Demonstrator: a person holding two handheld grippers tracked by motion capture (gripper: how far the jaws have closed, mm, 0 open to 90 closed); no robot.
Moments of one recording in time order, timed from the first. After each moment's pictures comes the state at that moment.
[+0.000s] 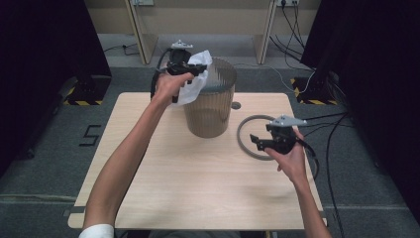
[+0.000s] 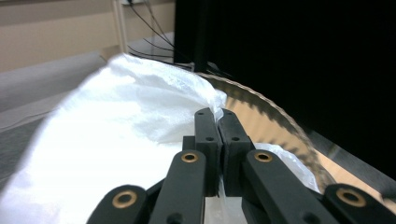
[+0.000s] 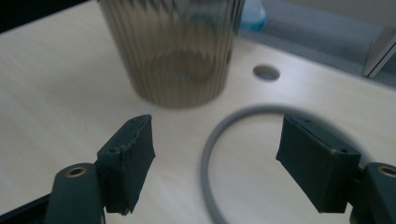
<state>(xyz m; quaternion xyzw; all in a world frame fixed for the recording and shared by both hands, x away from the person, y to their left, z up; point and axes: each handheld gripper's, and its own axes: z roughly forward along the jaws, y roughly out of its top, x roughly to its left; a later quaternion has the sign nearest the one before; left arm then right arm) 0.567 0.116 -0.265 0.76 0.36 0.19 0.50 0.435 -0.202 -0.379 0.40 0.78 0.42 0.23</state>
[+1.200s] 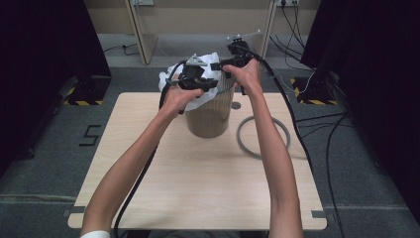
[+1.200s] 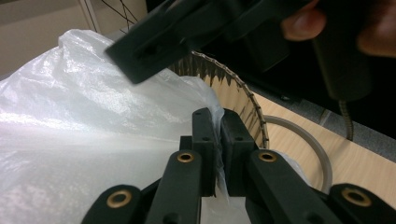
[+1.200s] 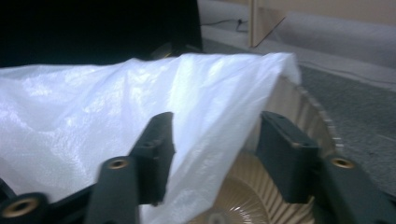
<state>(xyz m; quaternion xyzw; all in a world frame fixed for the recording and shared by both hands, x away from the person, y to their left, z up) 0.541 0.095 -0.280 0.80 0.31 0.18 0.48 0.614 -0.082 -0.259 0.41 0.78 0.46 0.12</state>
